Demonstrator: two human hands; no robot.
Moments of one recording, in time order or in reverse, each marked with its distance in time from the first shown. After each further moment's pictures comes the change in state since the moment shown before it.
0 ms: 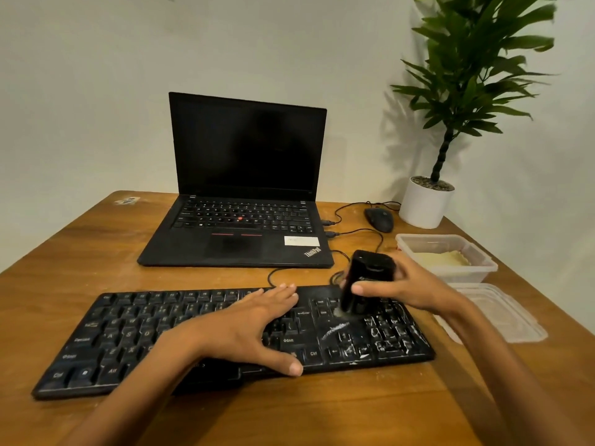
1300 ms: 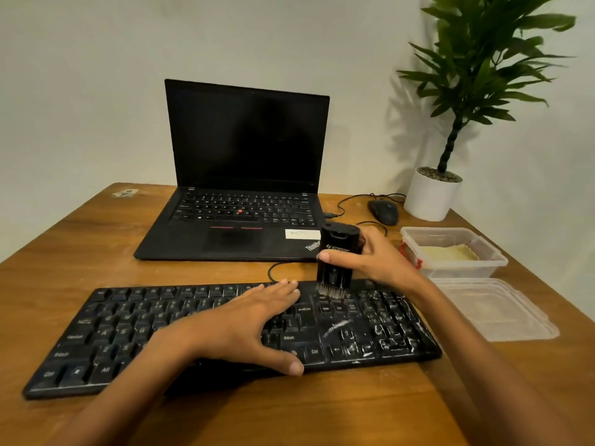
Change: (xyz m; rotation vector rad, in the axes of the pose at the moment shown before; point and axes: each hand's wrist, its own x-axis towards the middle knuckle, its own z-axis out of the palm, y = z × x) left_hand 0.000 -0.002 0.000 0.018 0.015 0.012; right_hand 0.039 -0.009 0.021 0.131 0.107 -0.077
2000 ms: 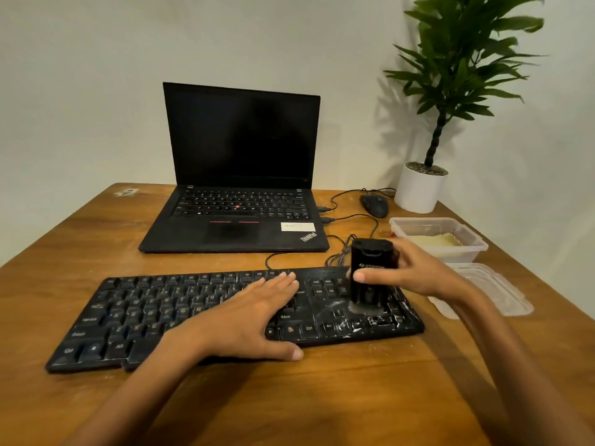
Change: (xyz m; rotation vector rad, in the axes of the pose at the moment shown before) left_hand -0.006 0.011 0.020 0.158 0.050 -0.002; right_hand -0.063 -0.002 -0.026 -0.119 -0.067 0.107
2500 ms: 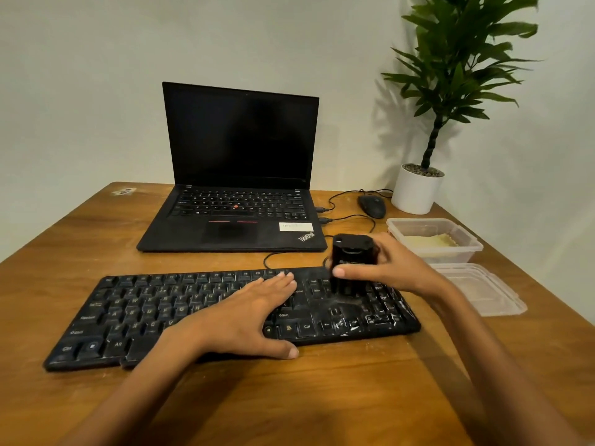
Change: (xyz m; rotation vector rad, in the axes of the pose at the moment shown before) left_hand 0.000 -0.001 -0.002 -0.044 0.013 0.012; right_hand 0.014 -0.011 0.013 0.001 0.007 -0.079
